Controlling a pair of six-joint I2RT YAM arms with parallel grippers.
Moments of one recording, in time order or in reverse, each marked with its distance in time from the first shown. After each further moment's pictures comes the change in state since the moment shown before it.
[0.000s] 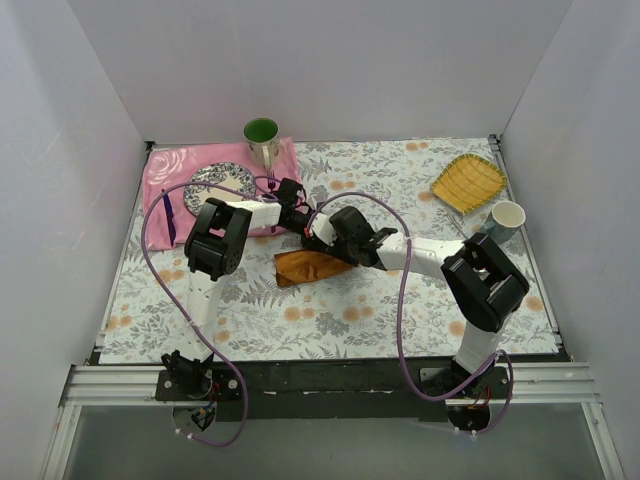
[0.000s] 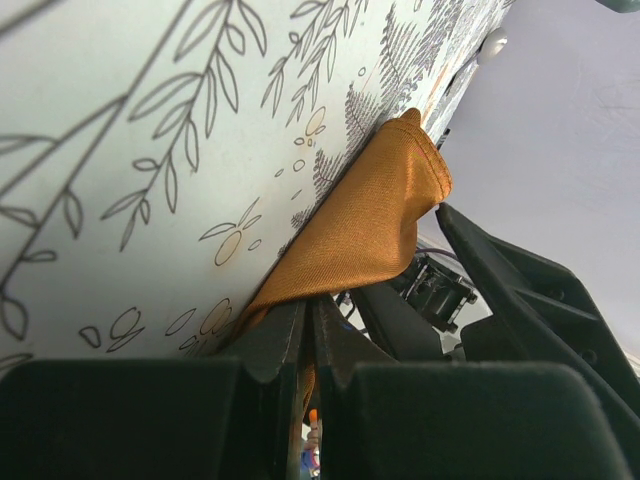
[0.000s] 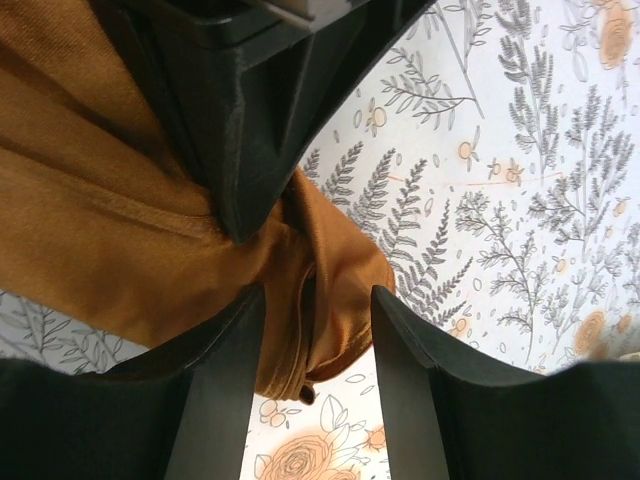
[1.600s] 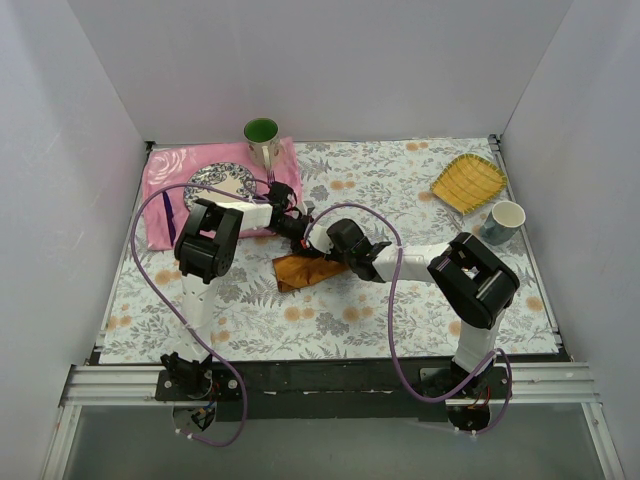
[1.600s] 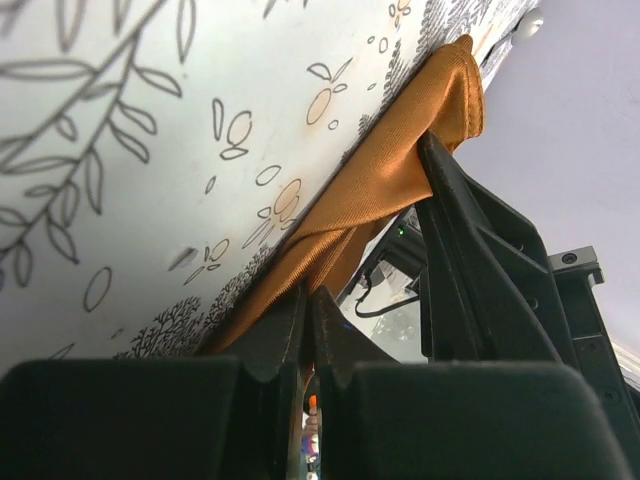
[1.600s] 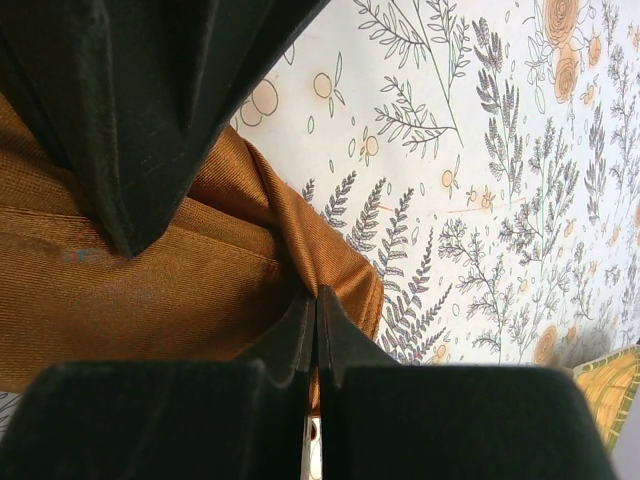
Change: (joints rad) left arm 0.033 -0.083 -0.100 -0.078 -0.010 0.073; right arm 0.032 0.049 -0.111 0.264 0.113 -0.105
